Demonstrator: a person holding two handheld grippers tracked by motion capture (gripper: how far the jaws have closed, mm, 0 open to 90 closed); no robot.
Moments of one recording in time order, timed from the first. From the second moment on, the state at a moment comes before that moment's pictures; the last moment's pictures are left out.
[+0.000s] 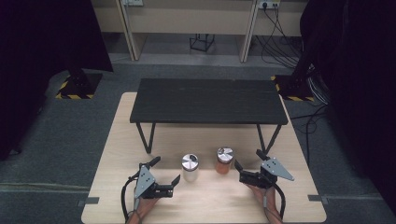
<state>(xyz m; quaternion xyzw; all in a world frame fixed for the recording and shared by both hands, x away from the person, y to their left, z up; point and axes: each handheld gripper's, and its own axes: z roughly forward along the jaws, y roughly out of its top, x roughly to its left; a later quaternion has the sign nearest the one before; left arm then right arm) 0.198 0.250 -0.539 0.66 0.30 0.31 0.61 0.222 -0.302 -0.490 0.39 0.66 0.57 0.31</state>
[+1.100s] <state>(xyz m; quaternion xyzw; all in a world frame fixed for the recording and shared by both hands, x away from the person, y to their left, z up) 0.203 0.232 -0.537 0.67 0.29 0.29 0.62 0.221 -0.304 -0.490 0.39 0.65 0.57 0.31</state>
